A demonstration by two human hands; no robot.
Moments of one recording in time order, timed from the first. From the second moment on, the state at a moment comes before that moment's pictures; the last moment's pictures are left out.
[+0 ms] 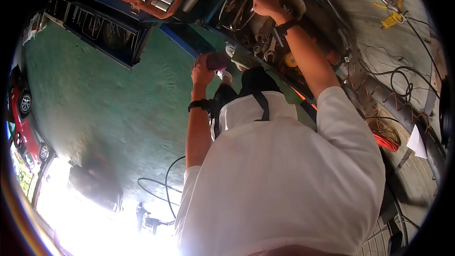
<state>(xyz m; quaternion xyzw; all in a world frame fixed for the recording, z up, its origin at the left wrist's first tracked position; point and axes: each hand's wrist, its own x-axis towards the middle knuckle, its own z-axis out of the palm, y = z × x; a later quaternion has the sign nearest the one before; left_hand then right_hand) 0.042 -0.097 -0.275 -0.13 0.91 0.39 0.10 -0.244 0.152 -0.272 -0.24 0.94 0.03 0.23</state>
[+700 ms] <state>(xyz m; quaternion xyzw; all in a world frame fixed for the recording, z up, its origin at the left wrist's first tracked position) 0.001 -0.129 -0.092 -0.09 0.44 0.88 0.14 -0.117 0.141 -0.032 -0.14 0.72 -0.61 0.29</state>
